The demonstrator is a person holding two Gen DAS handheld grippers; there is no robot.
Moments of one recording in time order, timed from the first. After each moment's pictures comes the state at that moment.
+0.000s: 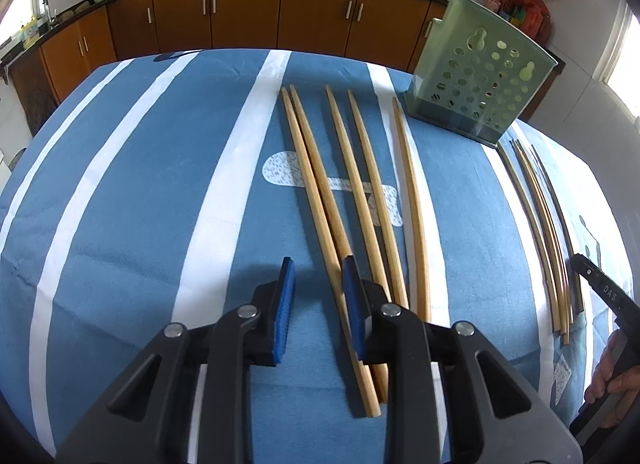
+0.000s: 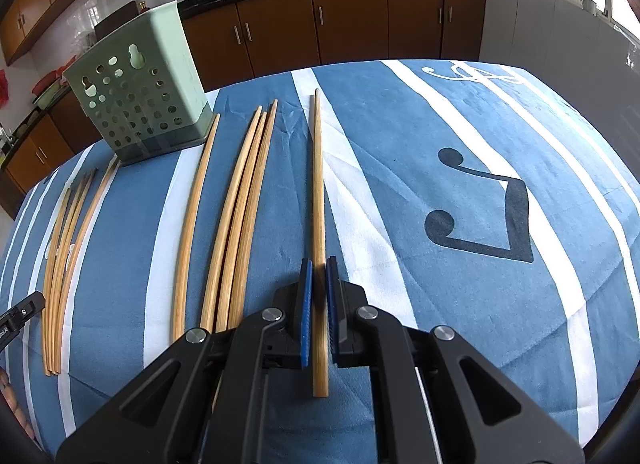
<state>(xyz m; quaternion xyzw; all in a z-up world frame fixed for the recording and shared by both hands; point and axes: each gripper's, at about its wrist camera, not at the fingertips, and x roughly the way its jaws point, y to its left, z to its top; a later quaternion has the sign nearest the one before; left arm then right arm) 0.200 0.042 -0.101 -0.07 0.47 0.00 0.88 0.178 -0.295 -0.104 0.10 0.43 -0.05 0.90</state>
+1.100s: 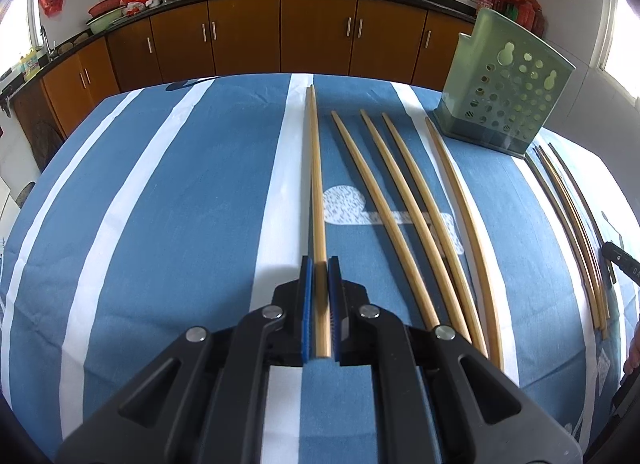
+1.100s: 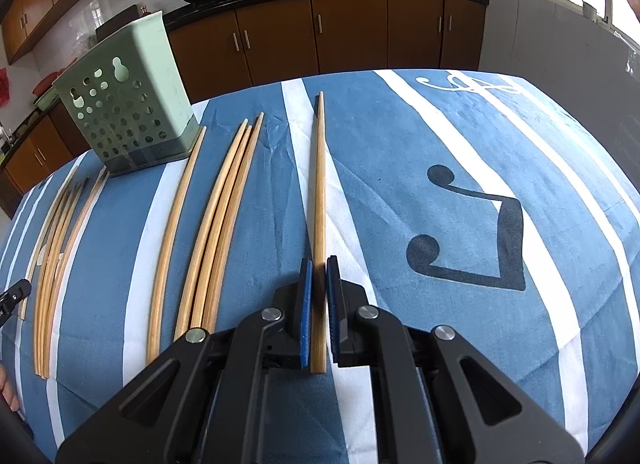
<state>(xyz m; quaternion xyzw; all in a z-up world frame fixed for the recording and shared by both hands) 0.218 0.070 -0.105 -0.02 0.43 0.00 0.90 0.182 -0.309 -0.108 0.09 0.42 -0.05 0.90</state>
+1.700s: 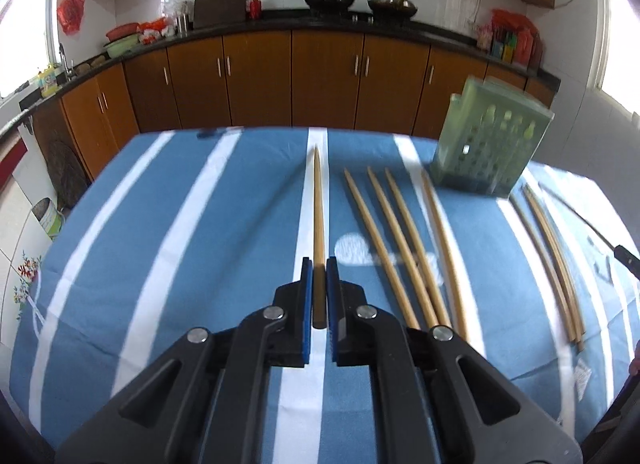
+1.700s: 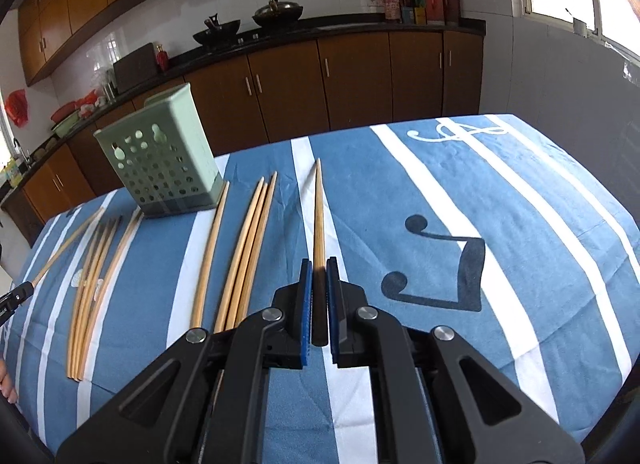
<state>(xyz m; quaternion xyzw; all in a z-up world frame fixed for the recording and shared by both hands) 0.186 0.081 -0.048 -0.02 0.37 0.02 0.93 0.151 -0.326 -0.050 0.11 0.33 -0.03 0.94</state>
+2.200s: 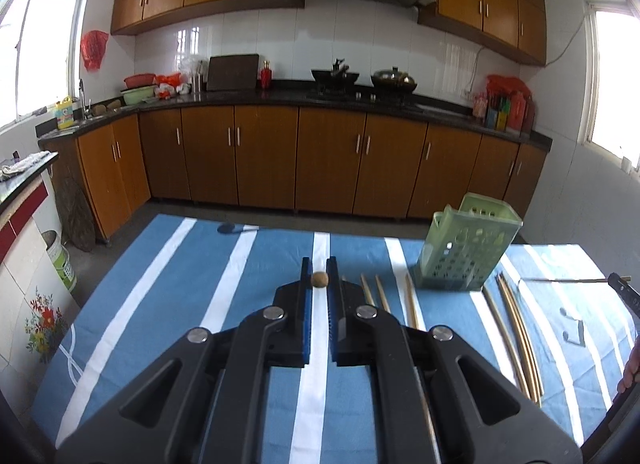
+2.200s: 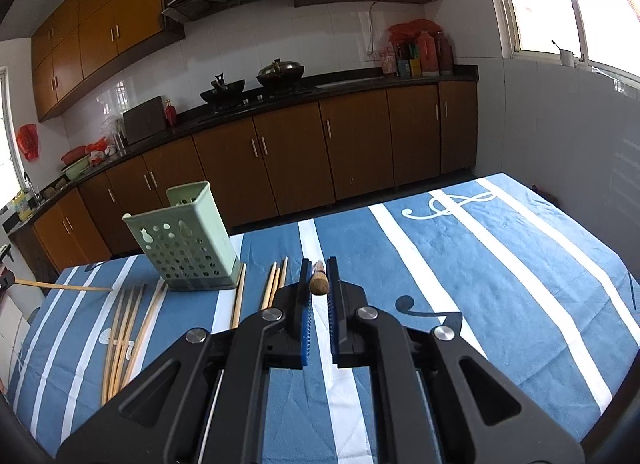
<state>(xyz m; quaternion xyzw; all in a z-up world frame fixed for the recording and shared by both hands) 0.168 0.091 0.043 -0.04 0.25 0.02 0.97 0.144 -0.332 0.010 0.11 0.24 -0.04 0.96</state>
